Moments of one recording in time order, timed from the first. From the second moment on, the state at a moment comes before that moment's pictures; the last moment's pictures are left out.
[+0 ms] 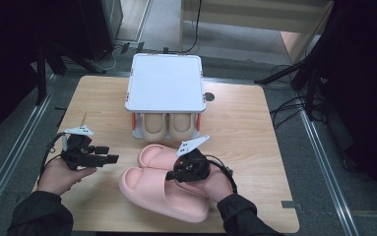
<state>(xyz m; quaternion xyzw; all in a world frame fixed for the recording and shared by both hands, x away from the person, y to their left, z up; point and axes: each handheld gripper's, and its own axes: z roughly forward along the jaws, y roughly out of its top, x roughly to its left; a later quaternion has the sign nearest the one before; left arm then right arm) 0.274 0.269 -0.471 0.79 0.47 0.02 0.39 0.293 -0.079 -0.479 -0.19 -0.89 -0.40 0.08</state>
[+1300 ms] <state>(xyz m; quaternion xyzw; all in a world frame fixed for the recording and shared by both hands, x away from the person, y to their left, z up) 0.248 0.286 -0.477 0.78 0.50 0.02 0.38 0.329 -0.059 -0.371 -0.20 -0.88 -0.42 0.08</state>
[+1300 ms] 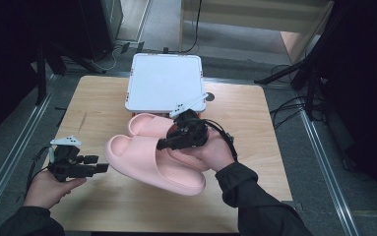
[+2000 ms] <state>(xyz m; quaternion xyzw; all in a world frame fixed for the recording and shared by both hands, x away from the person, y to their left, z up) 0.254 0.282 -0.477 0.78 0.49 0.02 0.39 0.388 -0.052 -0.312 -0.30 -0.86 -0.41 -0.01</state>
